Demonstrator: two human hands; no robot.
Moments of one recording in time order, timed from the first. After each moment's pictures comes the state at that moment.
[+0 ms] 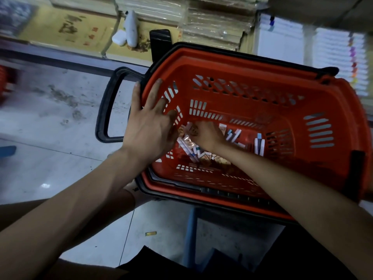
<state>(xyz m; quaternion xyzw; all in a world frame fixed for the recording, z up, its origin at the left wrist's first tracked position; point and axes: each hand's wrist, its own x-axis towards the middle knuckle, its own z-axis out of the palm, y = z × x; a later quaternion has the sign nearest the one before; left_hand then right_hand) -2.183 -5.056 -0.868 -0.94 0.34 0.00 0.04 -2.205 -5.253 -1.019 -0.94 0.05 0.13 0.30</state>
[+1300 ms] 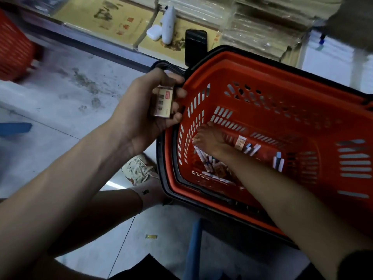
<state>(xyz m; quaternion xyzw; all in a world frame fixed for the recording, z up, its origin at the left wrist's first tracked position) -2.150 -5.027 -0.801 -0.52 -0.16 0.30 -0.78 -2.149 -5.213 -1.071 -0.96 -0.20 0.21 -0.03</state>
